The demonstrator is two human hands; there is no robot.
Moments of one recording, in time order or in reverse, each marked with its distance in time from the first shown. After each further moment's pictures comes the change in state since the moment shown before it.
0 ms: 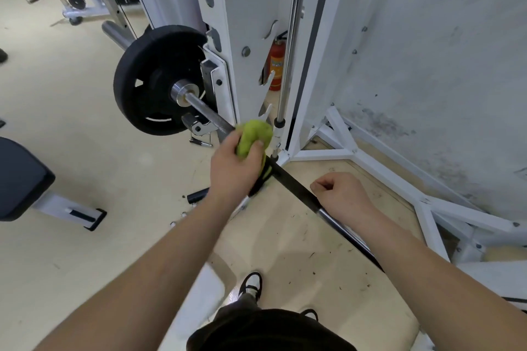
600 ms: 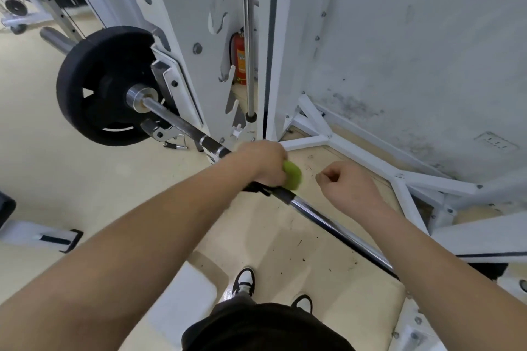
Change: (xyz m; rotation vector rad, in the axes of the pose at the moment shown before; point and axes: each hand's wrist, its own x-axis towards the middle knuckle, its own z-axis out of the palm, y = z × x) left_hand 0.021 0.047 0.095 1.293 -0.928 0.335; right_hand -0.018 0.032 -0.046 -0.091 0.146 0.066
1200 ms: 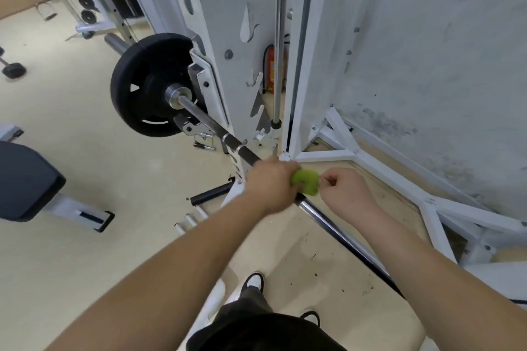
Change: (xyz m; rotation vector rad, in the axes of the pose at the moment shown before) left_hand -0.032 0.010 0.064 -0.233 0.555 -0.034; right_hand 0.002 -0.005 0.008 0.083 -0.092 -0.105
